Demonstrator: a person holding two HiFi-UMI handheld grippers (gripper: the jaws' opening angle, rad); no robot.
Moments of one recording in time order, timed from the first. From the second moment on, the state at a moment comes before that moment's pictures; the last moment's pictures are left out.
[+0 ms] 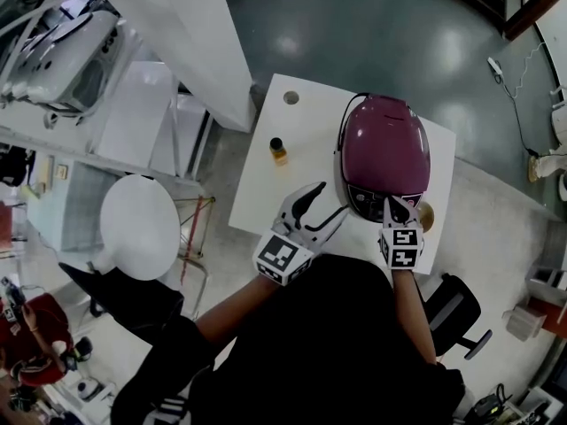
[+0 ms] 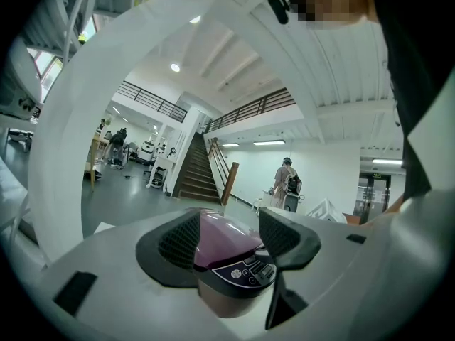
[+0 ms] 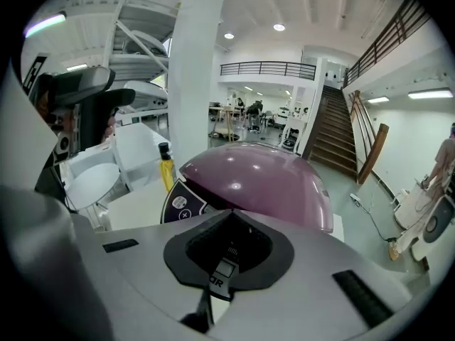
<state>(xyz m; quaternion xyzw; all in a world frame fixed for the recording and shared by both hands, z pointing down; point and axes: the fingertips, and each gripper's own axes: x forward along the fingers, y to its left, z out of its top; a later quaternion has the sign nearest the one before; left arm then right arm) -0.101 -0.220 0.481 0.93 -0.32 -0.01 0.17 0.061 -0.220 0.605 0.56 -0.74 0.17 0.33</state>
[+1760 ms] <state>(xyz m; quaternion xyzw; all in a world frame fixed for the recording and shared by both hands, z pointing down) -0.093 -0.206 0.480 0.94 -0.29 -0.02 0.19 0.065 -0.229 0.602 0.57 -0.75 0.22 0.25</state>
